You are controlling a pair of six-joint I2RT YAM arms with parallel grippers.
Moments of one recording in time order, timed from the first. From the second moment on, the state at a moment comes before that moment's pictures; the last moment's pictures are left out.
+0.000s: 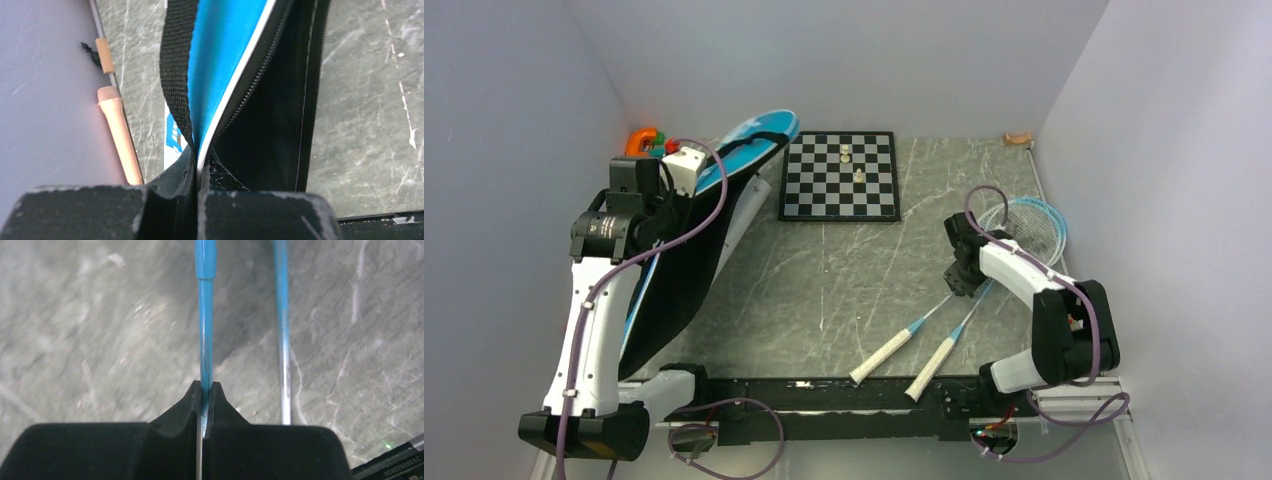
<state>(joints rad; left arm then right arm) -0.07 1.09 1.41 -1.05 -0.03 0.29 0.22 1.45 0.80 -0.72 0.30 1.10</state>
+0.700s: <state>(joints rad) -0.05 1.31 1.21 -0.87 -0.05 0.13 1.23 1.31 1.13 -0.99 0.40 0.90</state>
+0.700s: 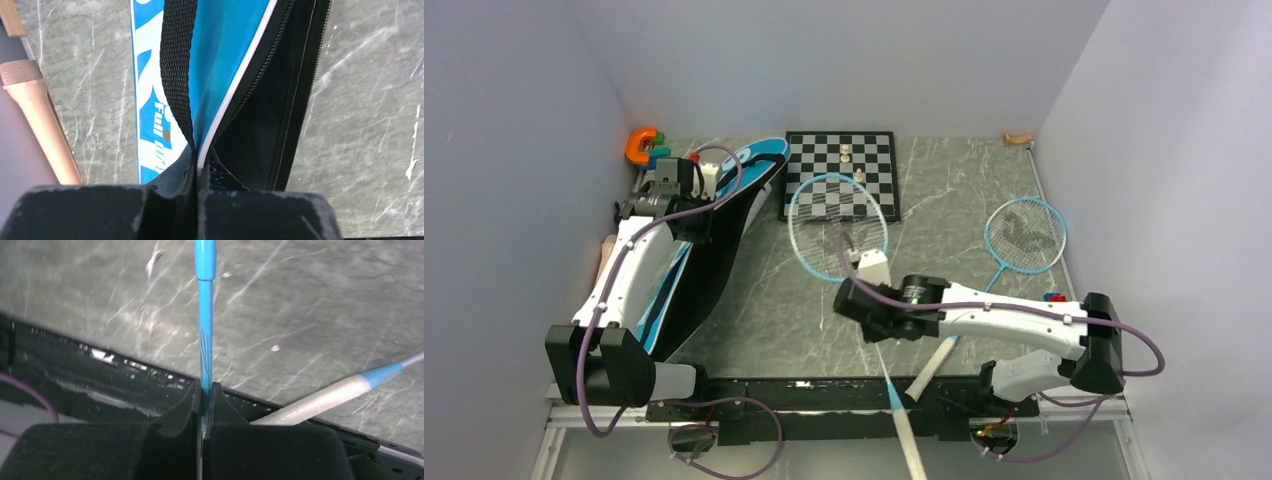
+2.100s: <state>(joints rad) -0.17 1.39 1.23 -0.78 -0.03 0.11 1.24 1.97 1.80 -1.06 0.17 0.67</state>
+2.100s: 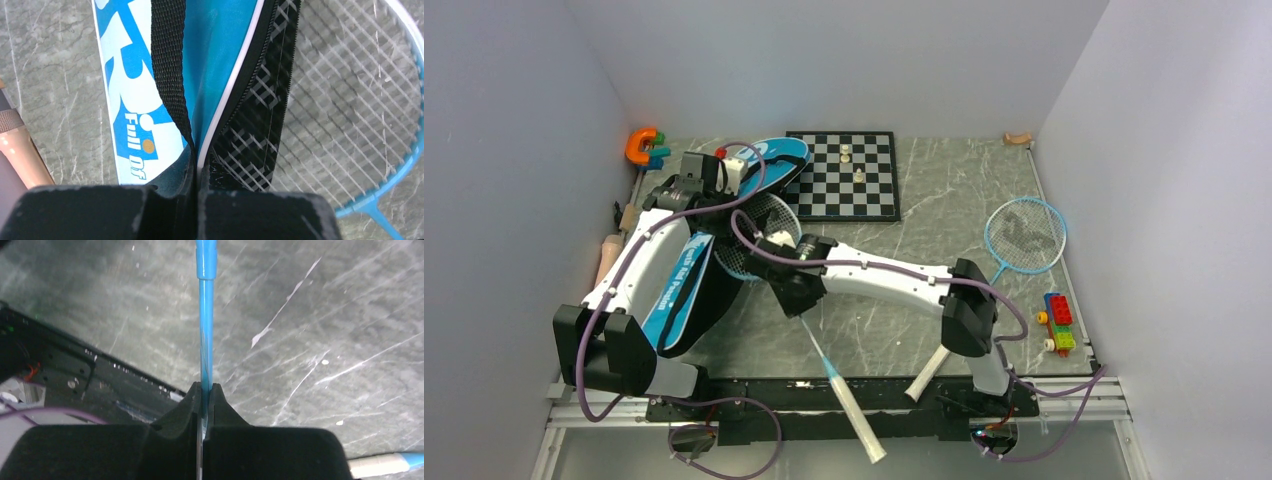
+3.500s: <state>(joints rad) -0.16 1.34 1.28 -0.90 0.45 0.11 0.90 2.11 2.00 -0.69 0.03 0.96</state>
